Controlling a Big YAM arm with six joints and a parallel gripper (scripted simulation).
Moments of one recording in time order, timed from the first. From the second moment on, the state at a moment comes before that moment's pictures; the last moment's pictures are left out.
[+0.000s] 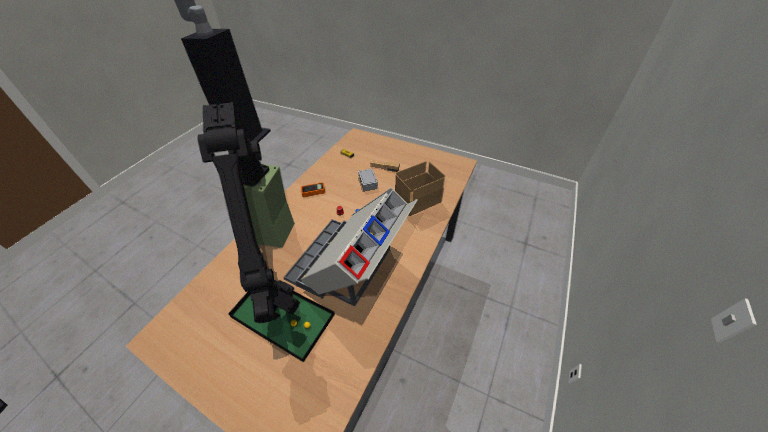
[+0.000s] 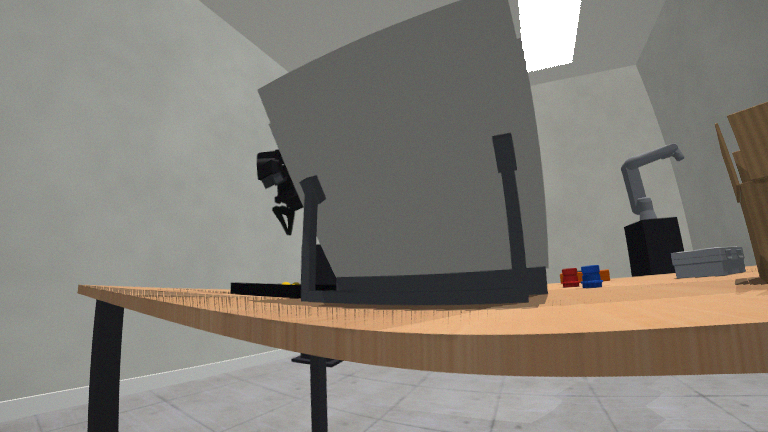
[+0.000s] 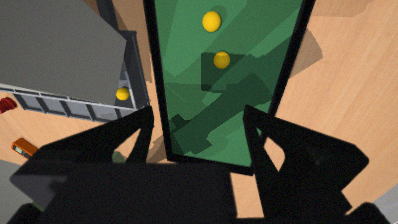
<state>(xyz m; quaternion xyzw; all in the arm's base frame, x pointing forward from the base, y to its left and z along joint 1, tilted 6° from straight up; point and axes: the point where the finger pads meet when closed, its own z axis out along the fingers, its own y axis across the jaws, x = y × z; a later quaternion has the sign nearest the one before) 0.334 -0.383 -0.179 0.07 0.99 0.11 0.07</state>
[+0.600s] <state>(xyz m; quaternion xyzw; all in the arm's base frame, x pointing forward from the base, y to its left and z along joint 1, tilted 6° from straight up) 0.340 -0.394 -0.220 0.07 0.99 0.11 0.07</state>
